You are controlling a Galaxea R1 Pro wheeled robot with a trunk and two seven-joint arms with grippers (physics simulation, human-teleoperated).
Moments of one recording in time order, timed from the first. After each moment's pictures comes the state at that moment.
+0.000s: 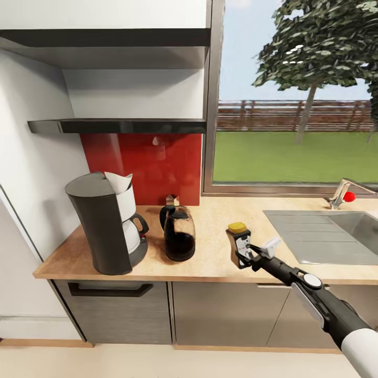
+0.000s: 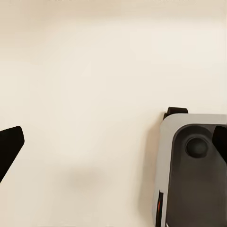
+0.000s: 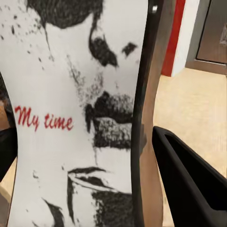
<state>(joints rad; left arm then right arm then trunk) 0.03 0.15 0.07 -0.31 0.02 -0.18 0.04 -0.62 -0.37 0.35 -0.86 -0.42 -0.18 0.57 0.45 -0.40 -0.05</state>
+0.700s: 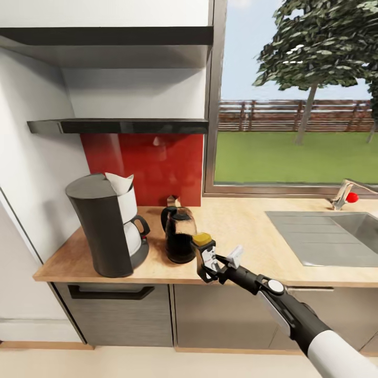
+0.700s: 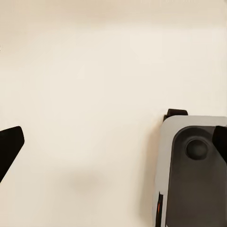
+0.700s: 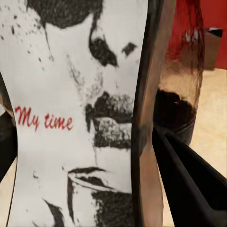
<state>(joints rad) 0.03 0.15 0.07 -0.32 0.02 -0.18 0.04 -0.62 -0.21 0.51 -0.86 -0.42 -0.18 0.58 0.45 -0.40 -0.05</state>
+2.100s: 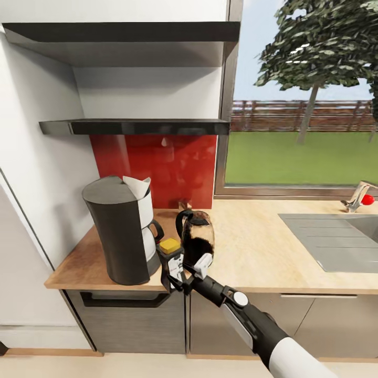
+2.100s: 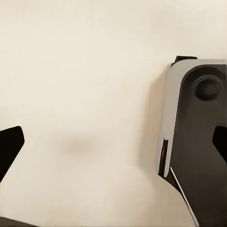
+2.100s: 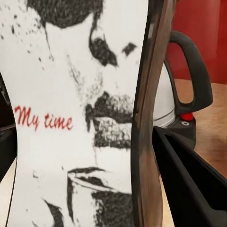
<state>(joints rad) 0.05 0.16 0.07 -0.17 0.02 -0.17 0.04 -0.60 0.02 0.58 -0.76 -0.42 -0.33 0.57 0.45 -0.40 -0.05</state>
